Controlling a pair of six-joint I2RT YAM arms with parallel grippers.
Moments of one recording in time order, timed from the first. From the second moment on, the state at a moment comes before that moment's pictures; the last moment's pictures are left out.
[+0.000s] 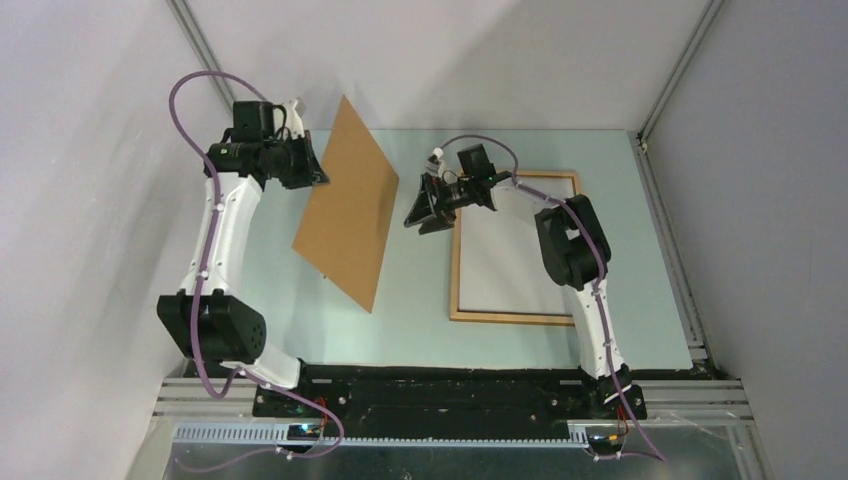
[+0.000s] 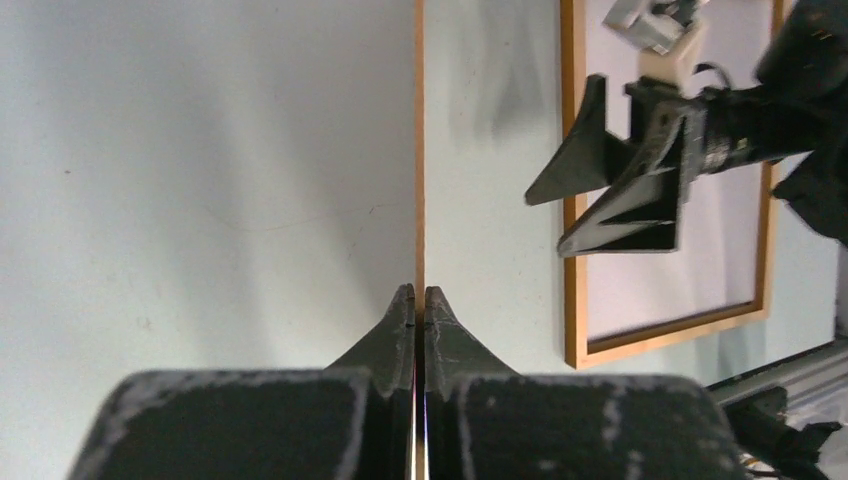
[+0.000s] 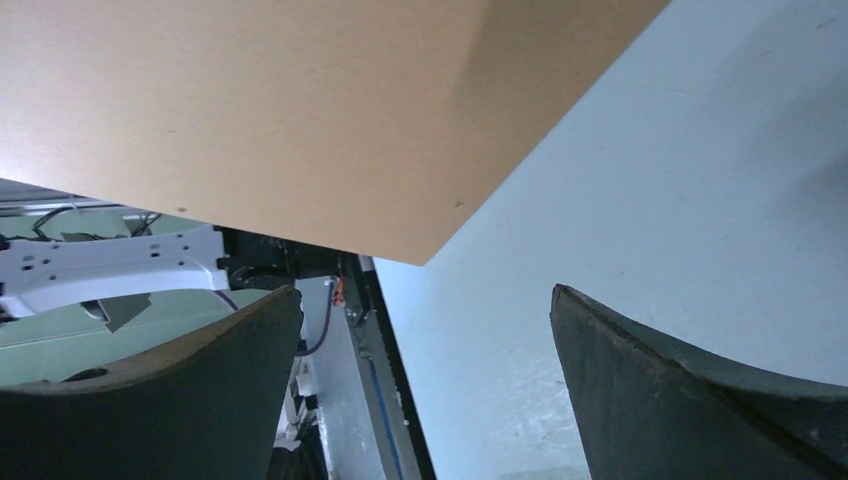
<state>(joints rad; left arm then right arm) 0.01 1.53 1.66 -0.93 0.37 -0.16 0.49 2.32 1.75 -0.23 -1.05 0.51</state>
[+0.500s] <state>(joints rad) -0.23 1.54 1.81 -1.06 0.15 -0.15 0.46 2.12 1.68 -0.07 -1.06 0.73</state>
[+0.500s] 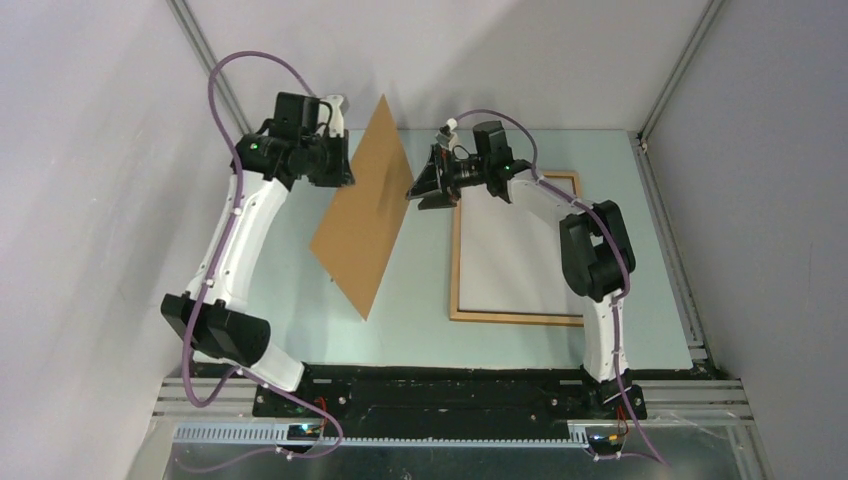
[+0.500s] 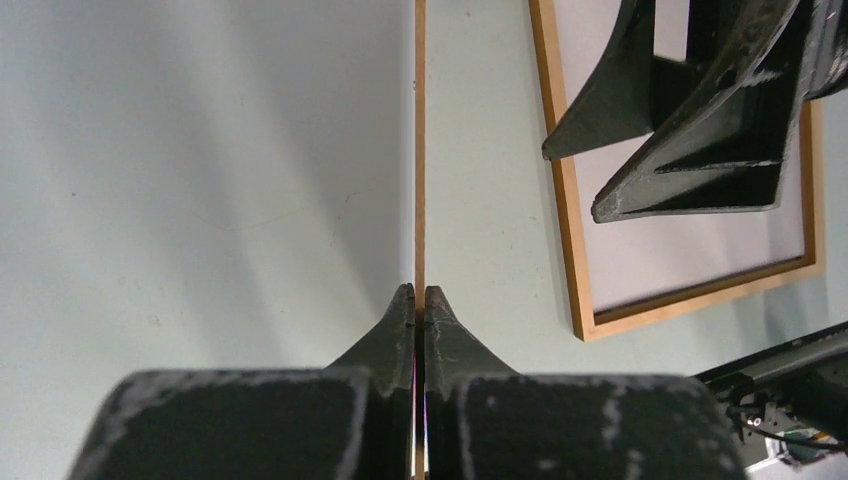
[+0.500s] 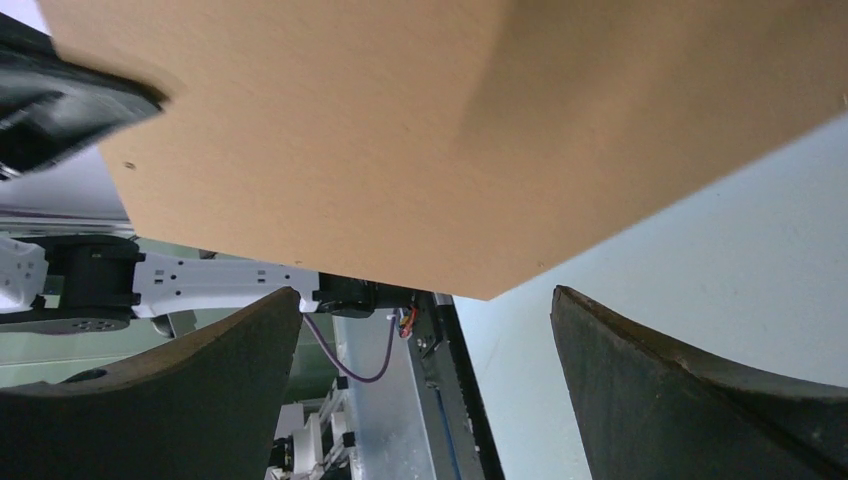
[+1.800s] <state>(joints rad) -0.53 1.65 1.88 -1.03 0.14 -0.21 0.41 1.83 1.57 -0.01 -0.85 0.83</state>
